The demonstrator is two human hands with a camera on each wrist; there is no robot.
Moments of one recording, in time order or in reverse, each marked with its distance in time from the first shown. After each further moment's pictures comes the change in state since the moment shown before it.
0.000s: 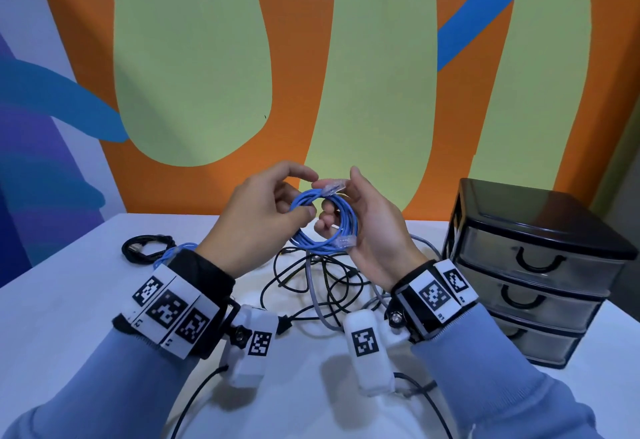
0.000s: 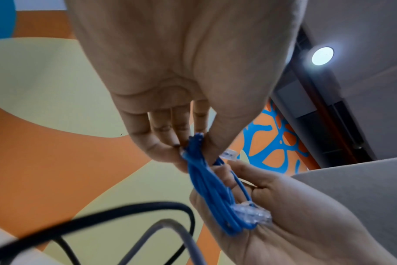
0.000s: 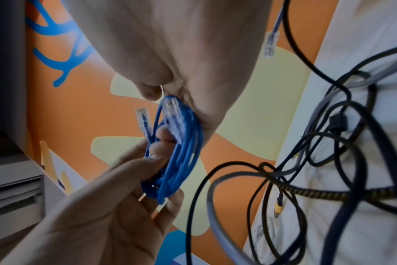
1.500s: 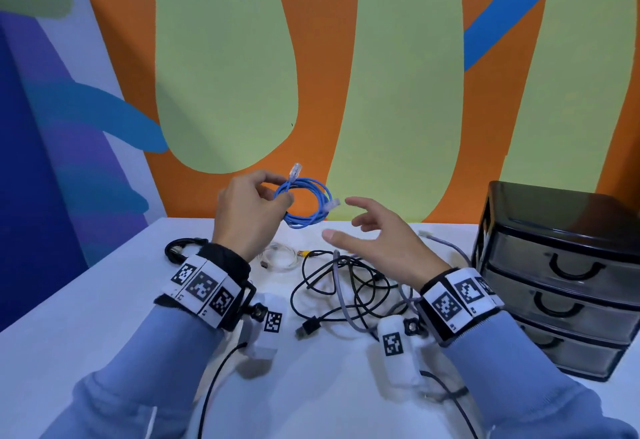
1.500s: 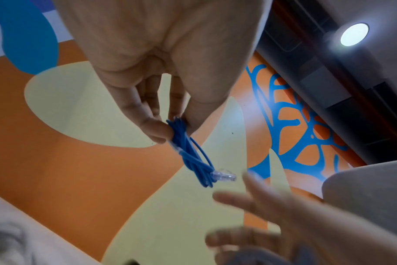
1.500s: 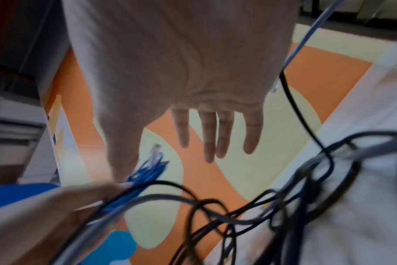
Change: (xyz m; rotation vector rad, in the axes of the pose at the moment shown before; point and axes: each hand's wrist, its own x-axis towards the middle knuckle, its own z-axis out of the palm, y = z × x) left_hand 0.015 -0.039 -0.033 0.223 0.375 -0.174; right_hand 0.006 0.013 -0.027 -1.051 -0.009 -0.042
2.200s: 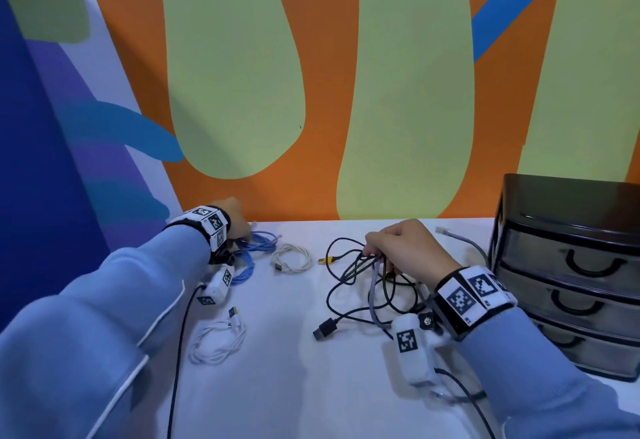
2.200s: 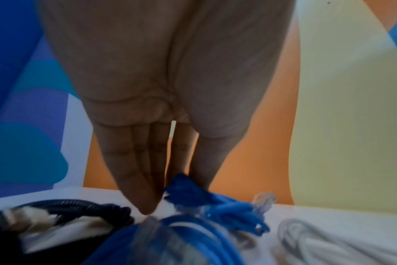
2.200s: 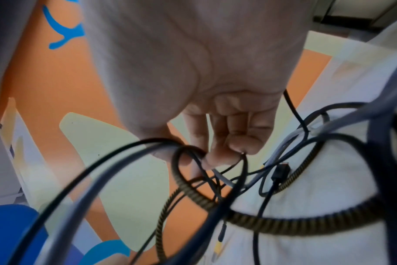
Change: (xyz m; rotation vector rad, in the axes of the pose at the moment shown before) left_hand 0.090 -0.076 -0.020 0.995 -0.549 -0.373; right_hand 0.005 0.014 -0.006 0.054 0.023 0.224
